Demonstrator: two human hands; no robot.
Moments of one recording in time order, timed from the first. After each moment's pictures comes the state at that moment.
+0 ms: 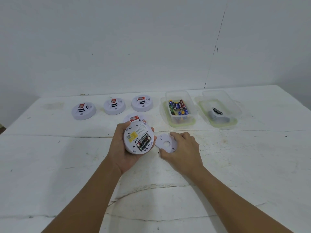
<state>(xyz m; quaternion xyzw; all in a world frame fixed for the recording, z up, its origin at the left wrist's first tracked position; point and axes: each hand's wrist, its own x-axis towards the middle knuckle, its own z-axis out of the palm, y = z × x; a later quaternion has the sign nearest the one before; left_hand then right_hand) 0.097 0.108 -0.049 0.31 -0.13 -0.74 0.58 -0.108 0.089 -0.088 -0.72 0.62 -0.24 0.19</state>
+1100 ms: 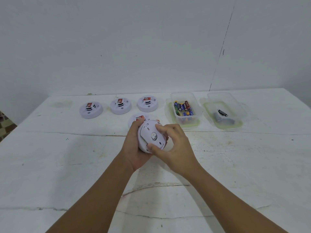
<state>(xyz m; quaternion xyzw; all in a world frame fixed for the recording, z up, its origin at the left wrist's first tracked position) 0.073 0.111 -0.031 0.35 -0.16 -0.73 0.56 -0.079 0.112 -0.051 -0.73 0.43 -0.43 0.31</state>
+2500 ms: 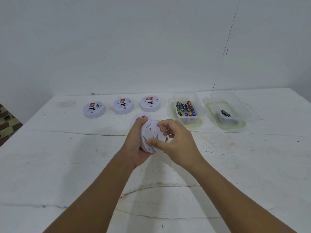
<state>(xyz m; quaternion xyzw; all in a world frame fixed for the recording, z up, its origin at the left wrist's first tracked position) 0.073 0.113 -0.015 0.42 -0.20 -0.71 0.53 -0.079 0.102 -0.025 -0.71 0.46 -0.40 0.37</state>
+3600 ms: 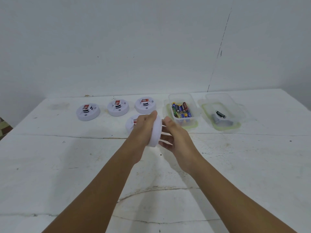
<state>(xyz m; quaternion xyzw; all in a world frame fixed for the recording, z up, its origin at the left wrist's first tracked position) 0.056 0.092 -0.001 0.61 -0.37 -0.52 0.48 -0.081 0.097 -0.013 -0.46 0.41 -0.43 0.66</state>
